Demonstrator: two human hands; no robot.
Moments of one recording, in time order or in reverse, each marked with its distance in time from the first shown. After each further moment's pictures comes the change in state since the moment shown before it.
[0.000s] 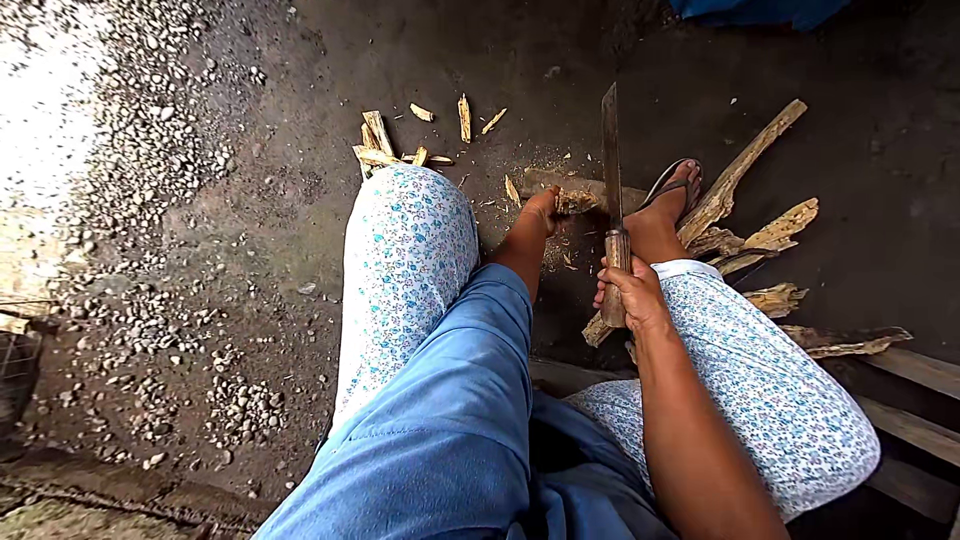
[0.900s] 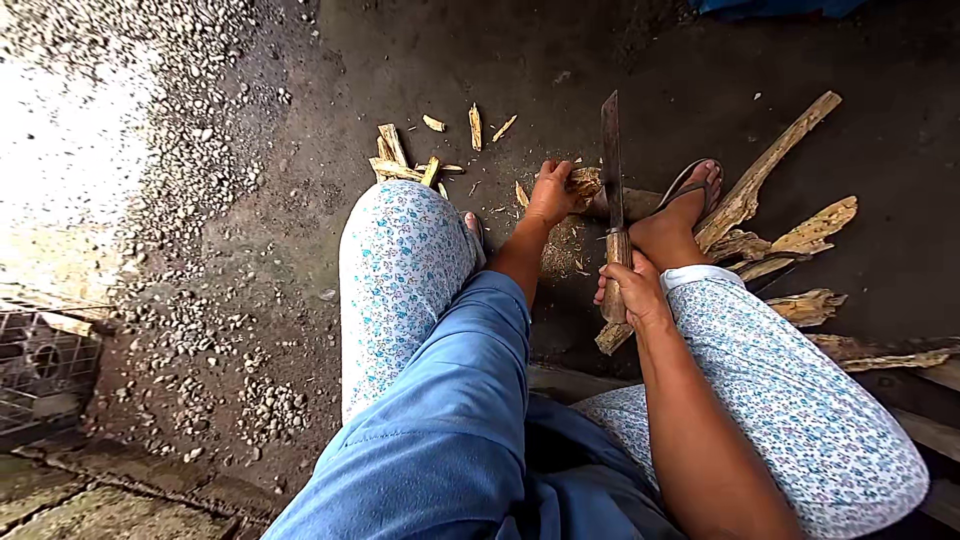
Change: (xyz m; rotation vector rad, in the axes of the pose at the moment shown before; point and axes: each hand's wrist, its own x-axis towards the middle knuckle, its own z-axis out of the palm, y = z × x) left_hand 0.007 0.025 -0.012 1.153 0.023 0.902; right_hand 0.020 -0.001 0.013 0.036 -0.021 -0.003
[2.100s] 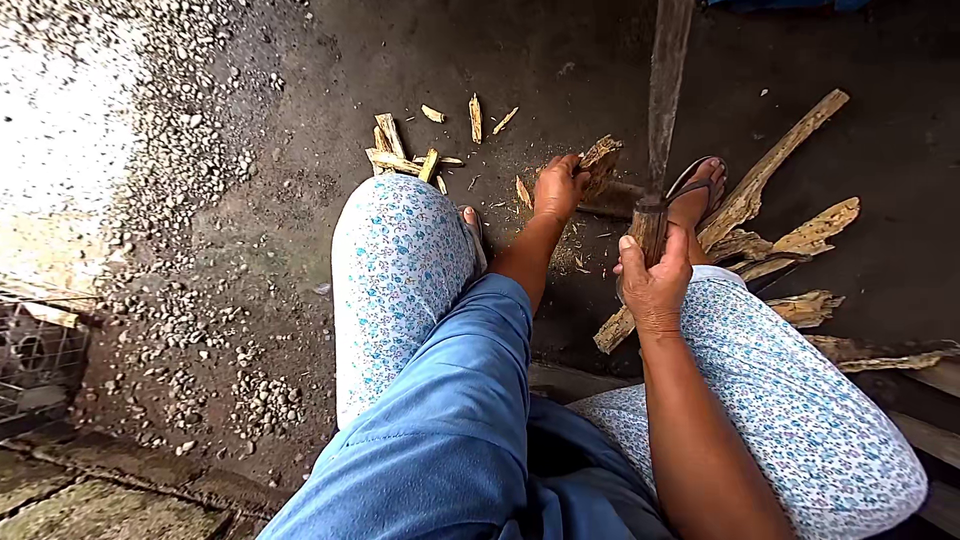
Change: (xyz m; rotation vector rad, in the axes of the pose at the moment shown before) left_hand -0.005 0.014 0.007 0.011 0.138 -0.035; right_hand -0.019 -0.013 0.003 -0.408 0.280 -0.752
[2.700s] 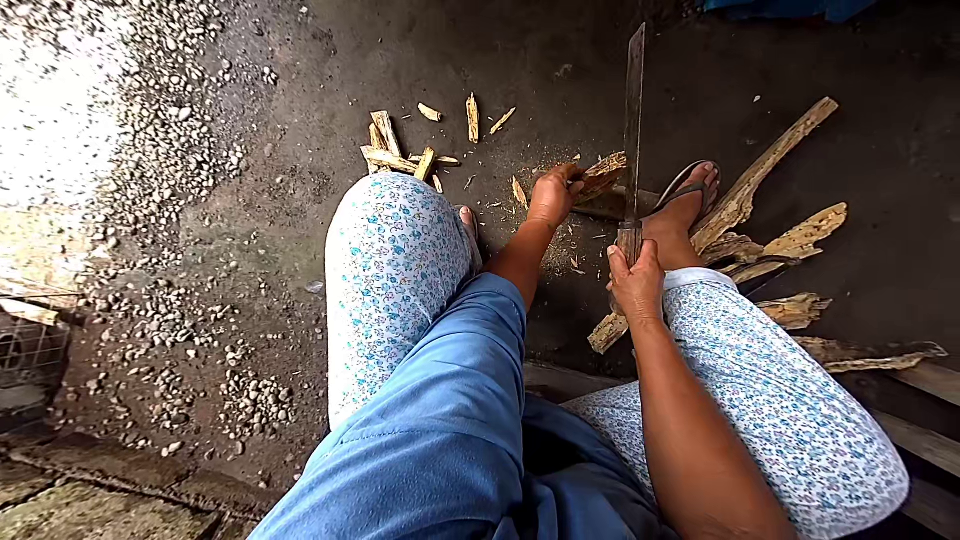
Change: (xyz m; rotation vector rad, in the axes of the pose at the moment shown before) left_hand 0.001 -0.014 0.004 -0.070 -0.070 0.089; right_hand 0.014 0.038 0.012 -0.310 -0.214 0.358
